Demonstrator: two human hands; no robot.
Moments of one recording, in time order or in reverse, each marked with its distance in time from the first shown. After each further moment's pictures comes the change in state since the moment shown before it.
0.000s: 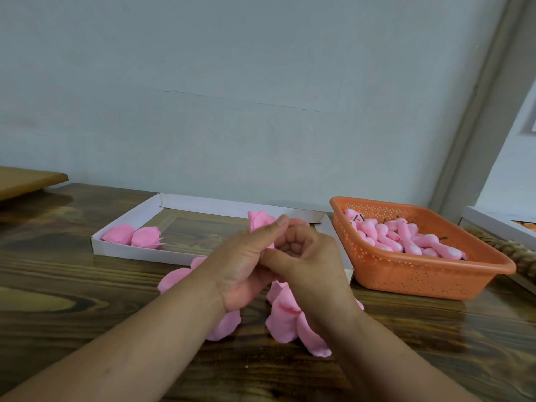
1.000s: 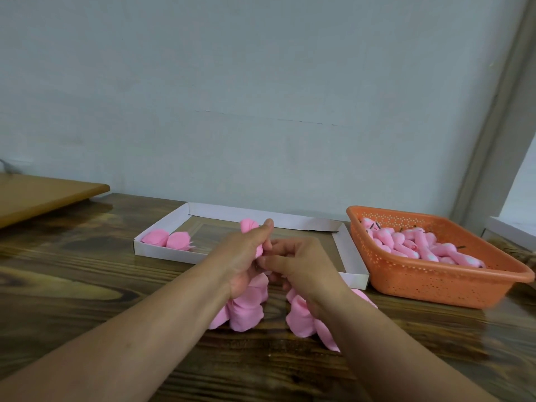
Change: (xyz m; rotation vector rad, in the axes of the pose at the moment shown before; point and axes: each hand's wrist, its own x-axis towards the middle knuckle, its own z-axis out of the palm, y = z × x) left_hand -0.011 0.017 -0.018 0.204 0.433 0.006; right_hand 0.009 0.004 0.016 -0.048 -0.169 0.293
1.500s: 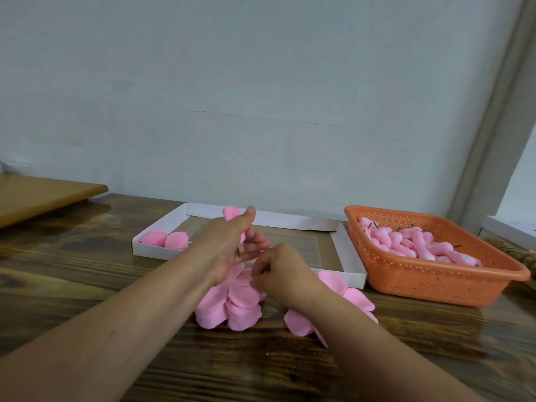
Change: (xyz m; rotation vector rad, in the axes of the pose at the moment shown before) left_hand 0.008 0.014 -0.014 0.067 0.126 0.100; right_hand 0.016 0.012 0.014 -0.687 -0.137 -0.121
